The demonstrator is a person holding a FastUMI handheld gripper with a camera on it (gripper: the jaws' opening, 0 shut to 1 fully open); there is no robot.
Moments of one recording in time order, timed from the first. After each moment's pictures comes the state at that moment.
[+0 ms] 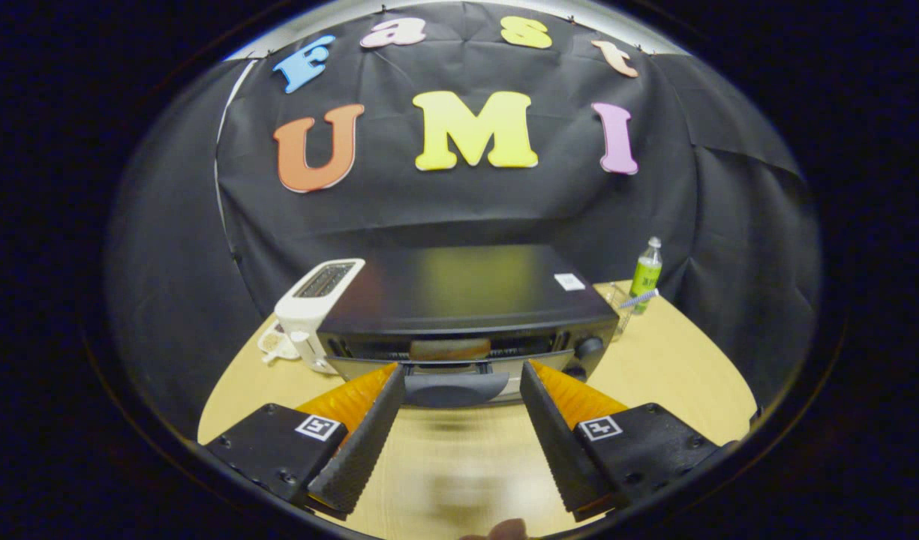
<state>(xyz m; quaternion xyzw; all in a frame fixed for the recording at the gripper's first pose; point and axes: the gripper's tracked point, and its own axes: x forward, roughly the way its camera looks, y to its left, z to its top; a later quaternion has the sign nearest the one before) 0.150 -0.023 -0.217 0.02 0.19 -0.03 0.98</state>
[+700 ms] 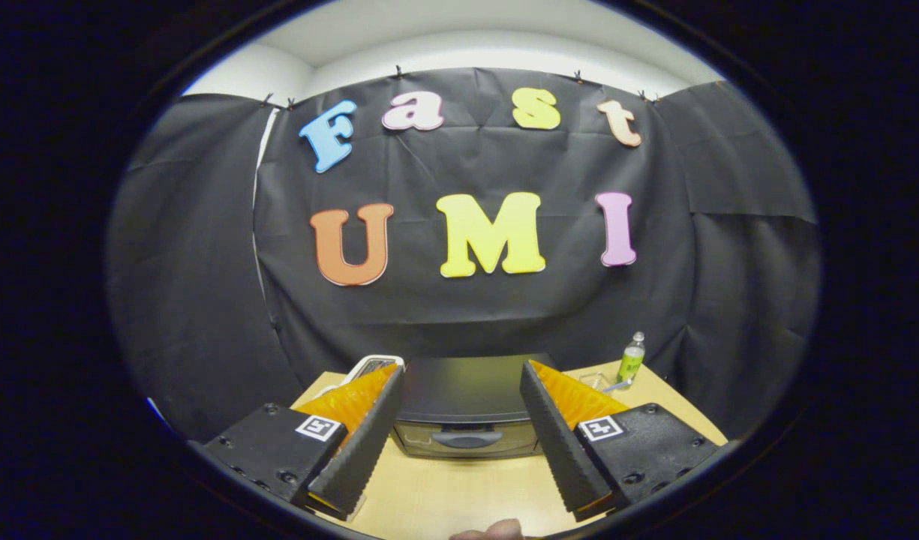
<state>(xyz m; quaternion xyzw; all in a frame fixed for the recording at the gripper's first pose) 0.065 -0.008 -0.044 0.01 0.05 0.00 1.00</state>
